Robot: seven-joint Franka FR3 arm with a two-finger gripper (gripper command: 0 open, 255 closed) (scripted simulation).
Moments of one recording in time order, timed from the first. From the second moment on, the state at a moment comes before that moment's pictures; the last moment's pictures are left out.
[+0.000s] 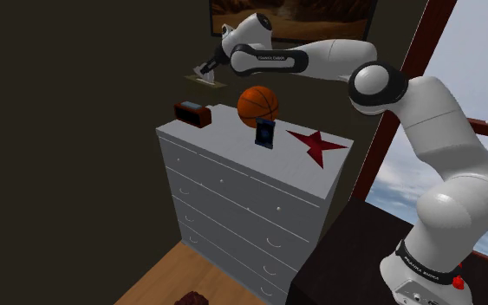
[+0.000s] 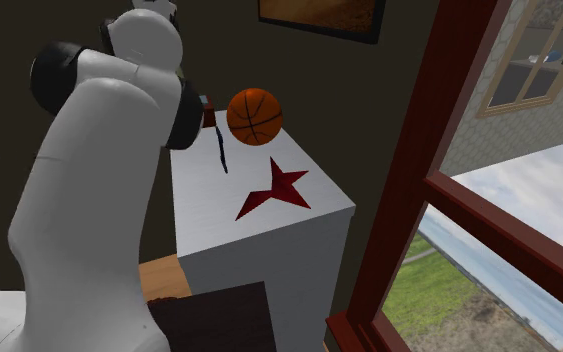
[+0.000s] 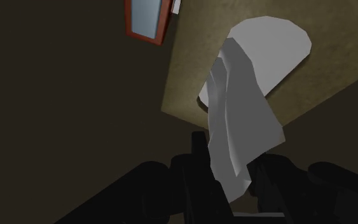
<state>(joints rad) 2.72 -0.84 -2.44 -0.96 -0.45 2.64 -0.36</state>
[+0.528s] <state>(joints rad) 2.73 -0.94 -2.41 -0.91 -0.63 2.66 -0.30</state>
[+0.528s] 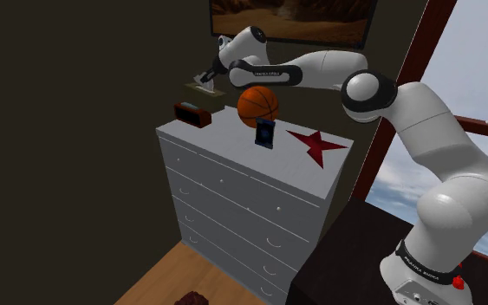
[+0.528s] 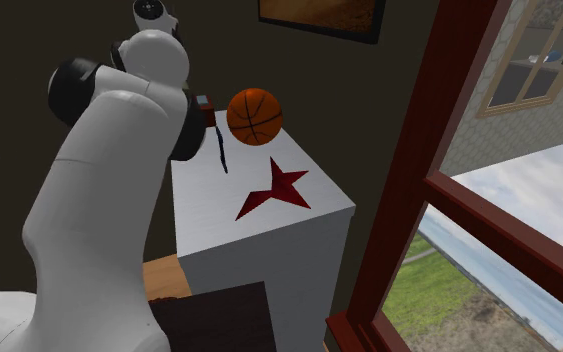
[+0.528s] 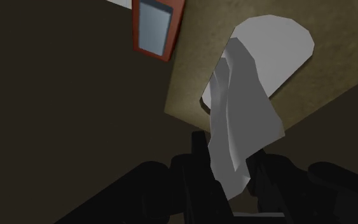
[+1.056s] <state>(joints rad) 2.71 -0.94 -2.45 -1.01 -0.66 2.76 -0.25</state>
